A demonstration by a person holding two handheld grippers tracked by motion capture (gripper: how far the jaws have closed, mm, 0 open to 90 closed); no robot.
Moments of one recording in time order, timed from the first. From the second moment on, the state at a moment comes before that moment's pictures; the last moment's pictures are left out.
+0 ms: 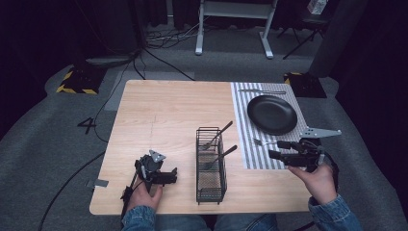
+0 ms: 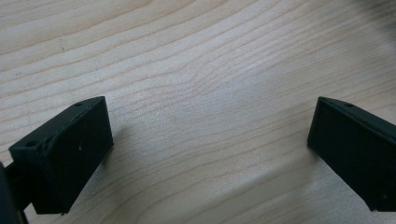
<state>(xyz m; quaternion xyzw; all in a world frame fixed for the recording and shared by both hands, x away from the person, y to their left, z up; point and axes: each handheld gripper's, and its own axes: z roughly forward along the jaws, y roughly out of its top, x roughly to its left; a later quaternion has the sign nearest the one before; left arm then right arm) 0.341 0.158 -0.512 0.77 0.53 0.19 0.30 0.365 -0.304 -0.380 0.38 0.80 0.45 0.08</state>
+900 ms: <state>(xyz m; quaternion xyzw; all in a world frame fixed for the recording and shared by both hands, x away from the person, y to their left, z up) 0.341 0.158 -0.512 0.77 0.53 0.19 0.30 0.345 -0.270 -0.457 0.33 0.85 0.40 0.09</state>
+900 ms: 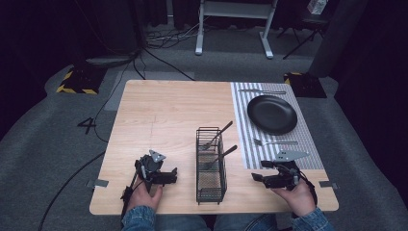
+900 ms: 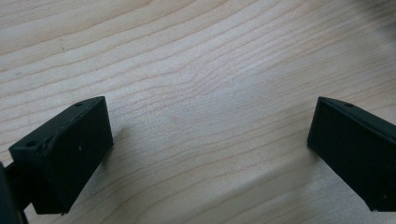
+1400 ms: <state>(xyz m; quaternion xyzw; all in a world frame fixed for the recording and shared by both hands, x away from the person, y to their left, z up) 0.341 0.158 -0.512 0.77 0.53 0.19 0.30 0.339 -0.269 -0.488 0.34 0.84 0.40 0.10</state>
